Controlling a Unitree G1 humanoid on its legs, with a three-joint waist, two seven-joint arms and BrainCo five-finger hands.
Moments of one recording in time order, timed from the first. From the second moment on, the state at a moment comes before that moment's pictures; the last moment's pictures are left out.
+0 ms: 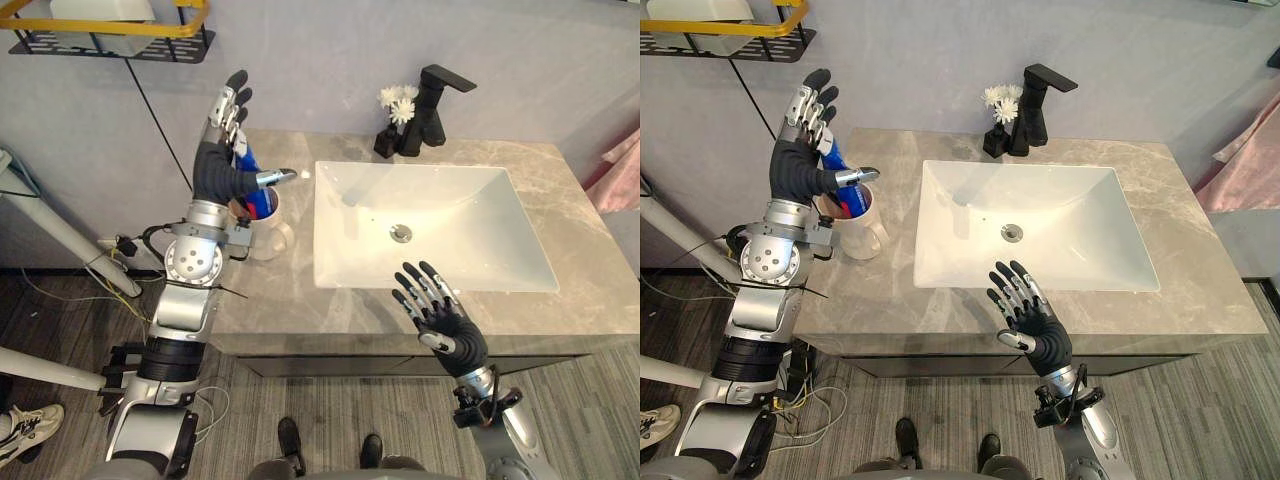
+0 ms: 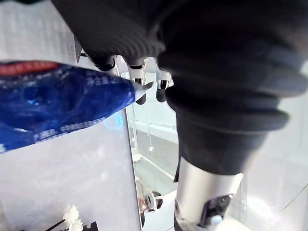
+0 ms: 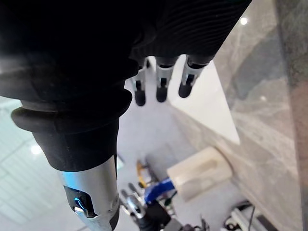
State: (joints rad) left arm -0.50 0.38 -0.03 -0.03 -0.14 -0.22 0.07; right arm 0.38 -0.21 0.14 -0.38 0.72 -0.10 0.38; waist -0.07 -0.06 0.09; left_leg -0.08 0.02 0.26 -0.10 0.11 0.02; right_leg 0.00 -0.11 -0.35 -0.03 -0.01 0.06
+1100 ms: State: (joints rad) left arm 0.27 0.09 0.38 -0.46 -0.48 -0.31 -0.03; right arm 0.43 -0.08 0.08 -0.33 0.71 -0.10 0.38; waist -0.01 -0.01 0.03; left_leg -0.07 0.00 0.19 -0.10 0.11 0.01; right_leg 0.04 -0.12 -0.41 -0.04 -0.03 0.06
